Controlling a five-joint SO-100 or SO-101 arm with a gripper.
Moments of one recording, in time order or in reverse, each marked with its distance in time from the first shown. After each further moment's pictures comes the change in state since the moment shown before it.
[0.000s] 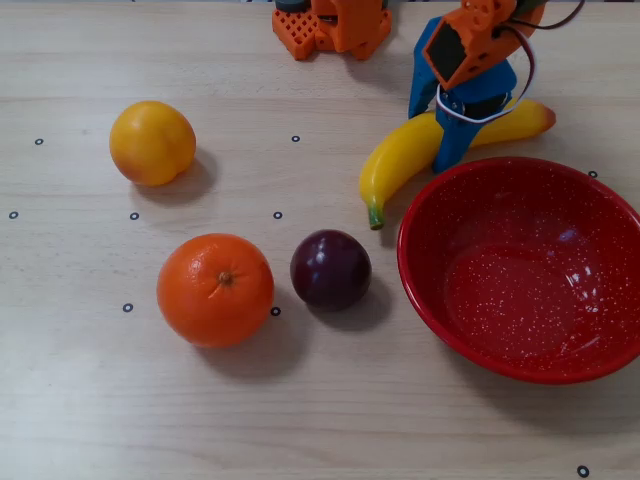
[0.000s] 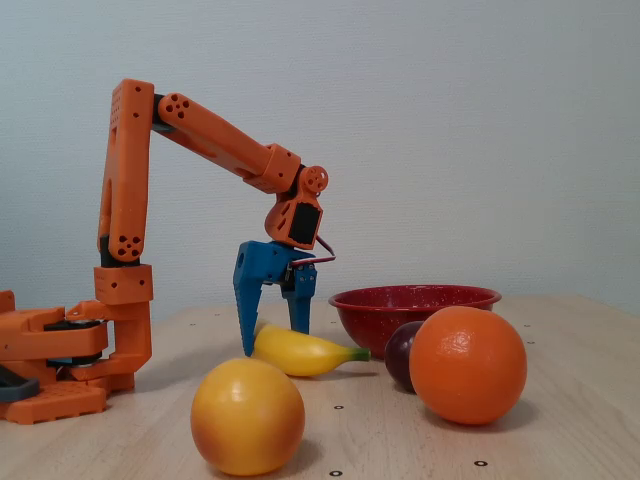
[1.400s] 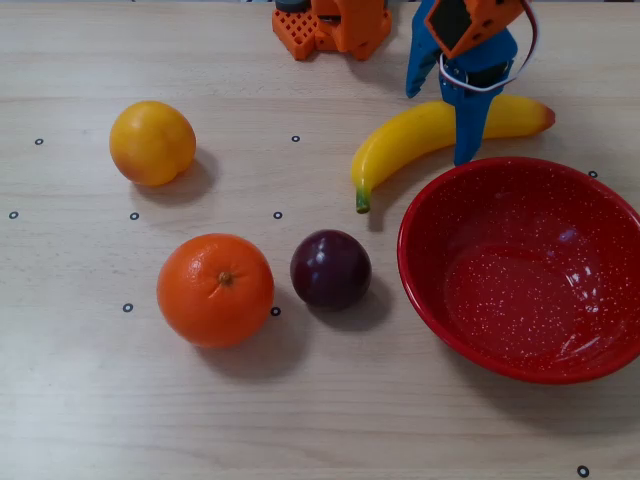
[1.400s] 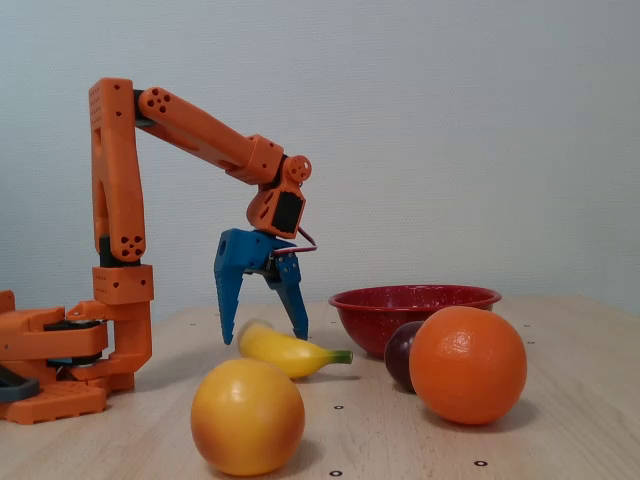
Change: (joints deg) arm -3.8 8.8 -1.1 4.0 -0.4
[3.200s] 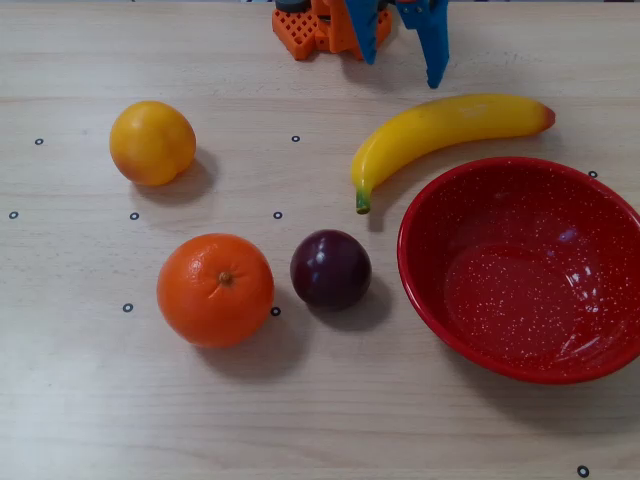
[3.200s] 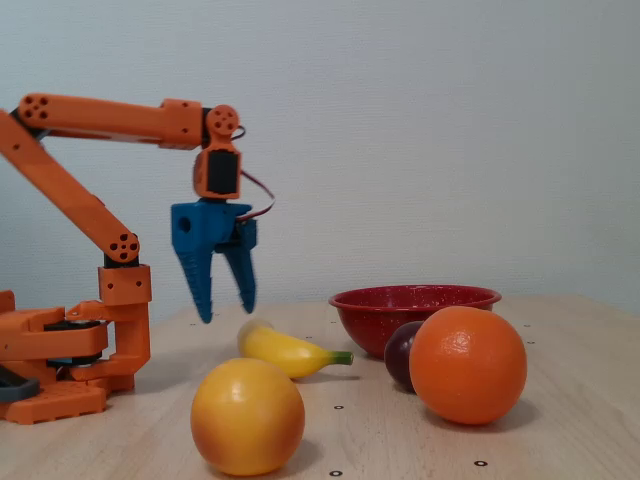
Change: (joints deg) arm 10.3 39.2 19.2 4.3 -38.7
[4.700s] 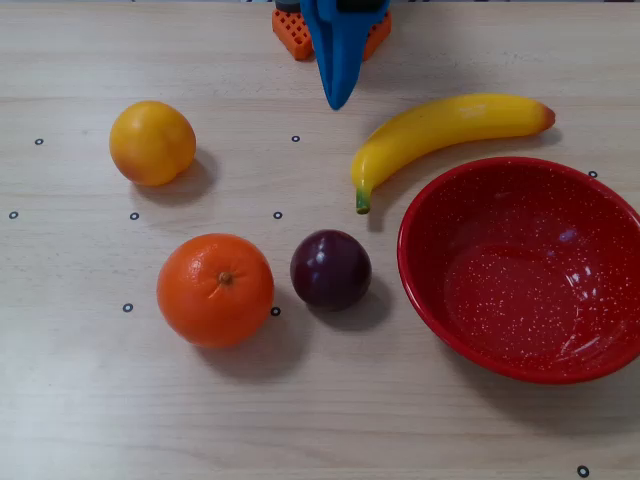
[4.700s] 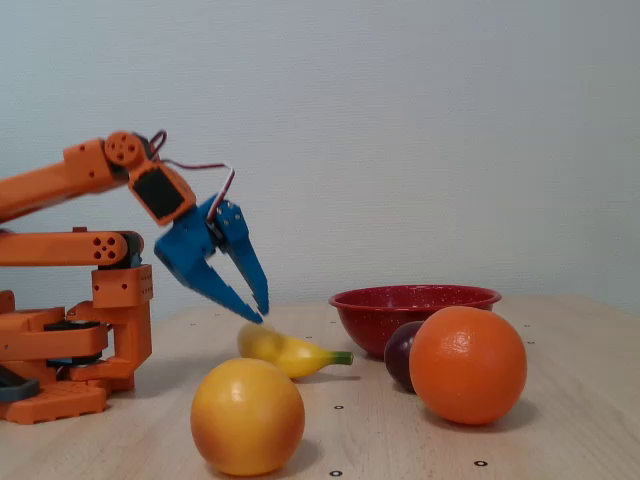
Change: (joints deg) arm 21.4 45.2 27.0 -19.2 9.2
